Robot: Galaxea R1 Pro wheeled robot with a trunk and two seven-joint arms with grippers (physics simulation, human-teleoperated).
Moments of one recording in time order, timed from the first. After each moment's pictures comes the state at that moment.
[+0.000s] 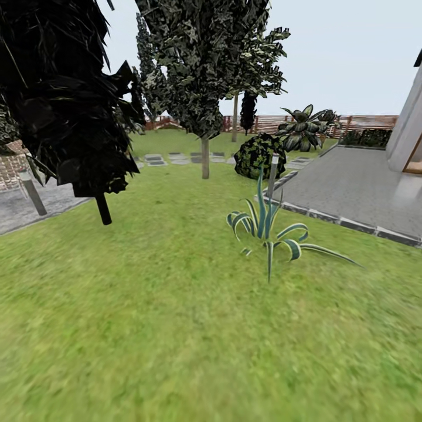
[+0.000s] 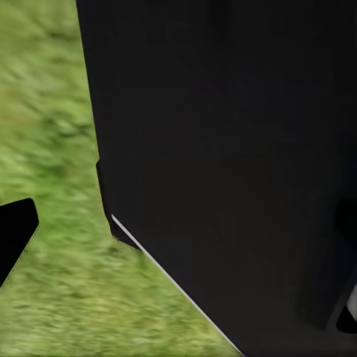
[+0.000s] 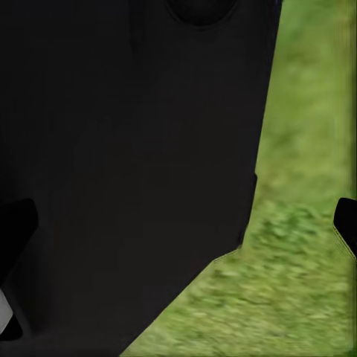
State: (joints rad) left arm 0.02 0.05 -0.01 -0.02 -0.02 0.01 -0.13; right arm -0.06 -0.05 0.01 0.08 0.03 0.00 0.12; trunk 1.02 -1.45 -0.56
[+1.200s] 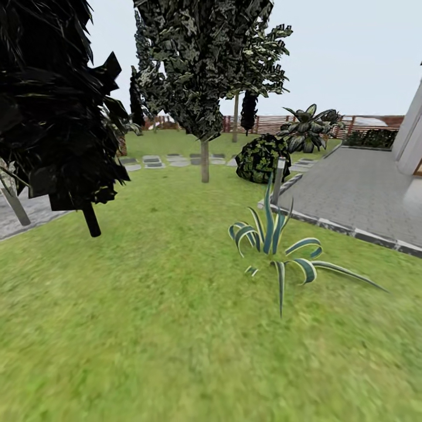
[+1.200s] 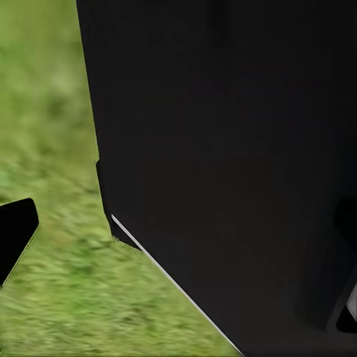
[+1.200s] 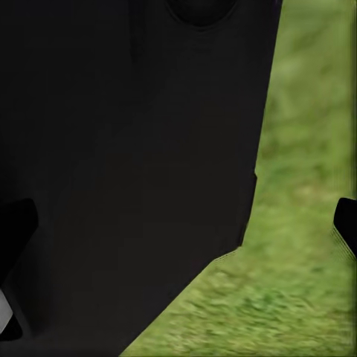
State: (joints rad) left arm 0.02 0.05 -0.01 -0.02 -0.02 0.01 -0.13; right arm -0.06 -0.05 0.01 0.08 0.03 0.00 0.12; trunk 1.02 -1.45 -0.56
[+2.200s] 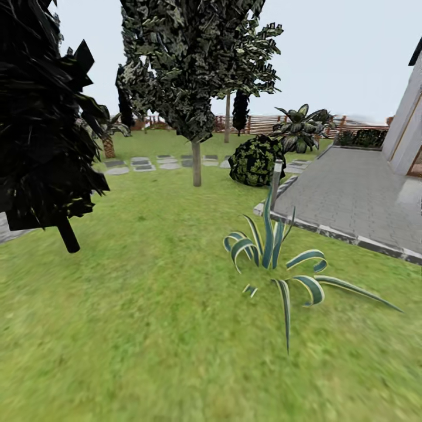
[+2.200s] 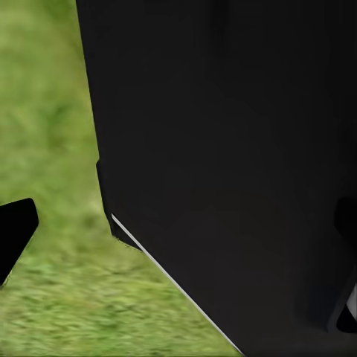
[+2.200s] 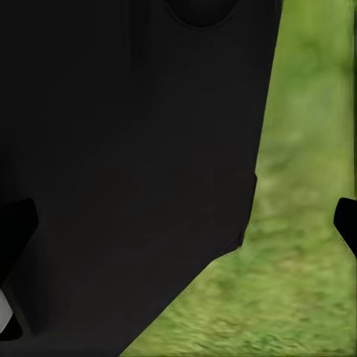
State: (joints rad) left arm 0.02 0.05 -0.01 -0.02 -0.02 0.01 -0.13; right arm -0.06 -0.05 0.01 0.08 0.03 0.00 0.12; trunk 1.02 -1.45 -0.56
